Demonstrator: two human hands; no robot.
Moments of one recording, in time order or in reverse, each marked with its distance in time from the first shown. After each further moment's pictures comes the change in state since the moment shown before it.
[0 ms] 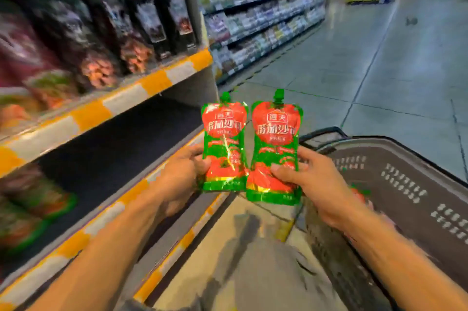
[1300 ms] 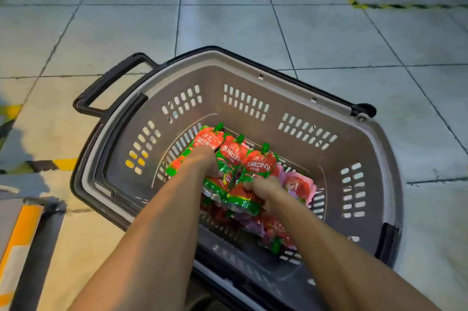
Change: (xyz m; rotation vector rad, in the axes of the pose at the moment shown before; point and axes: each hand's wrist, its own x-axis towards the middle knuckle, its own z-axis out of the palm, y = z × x) left_hand 0.253 -0.302 0.375 1.642 -0.802 -0.105; right_hand 0.045 0.267 -0.301 0.100 0.912 0.918
